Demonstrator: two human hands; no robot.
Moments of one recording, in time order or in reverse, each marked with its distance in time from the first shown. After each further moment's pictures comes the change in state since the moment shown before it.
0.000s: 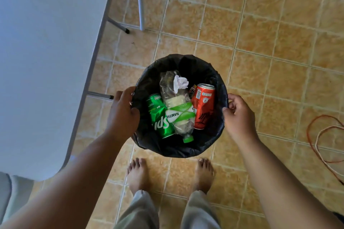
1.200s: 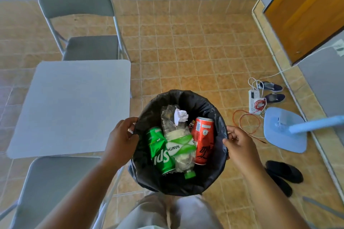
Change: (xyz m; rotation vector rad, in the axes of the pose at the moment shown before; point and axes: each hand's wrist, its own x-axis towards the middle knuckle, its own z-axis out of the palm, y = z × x) left_hand -0.320 0.208 -0.376 -0.126 -0.191 0.351; right_hand -0.465 -0.167 -0.329 0.270 0.263 0.089
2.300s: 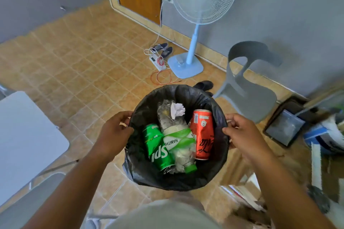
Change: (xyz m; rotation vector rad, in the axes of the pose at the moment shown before) left_hand -0.310 0.032 0.066 -0.075 -0.678 0.361; right_hand -0.497 0.187 -0.082 0.477 0.519 0.374
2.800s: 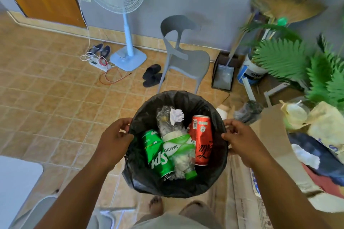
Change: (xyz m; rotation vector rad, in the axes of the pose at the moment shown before) left_hand -0.135 -0.039 -0.012 0.073 -0.445 0.159; right_hand -0.287 0.079 0.033 0.247 0.369 0.282
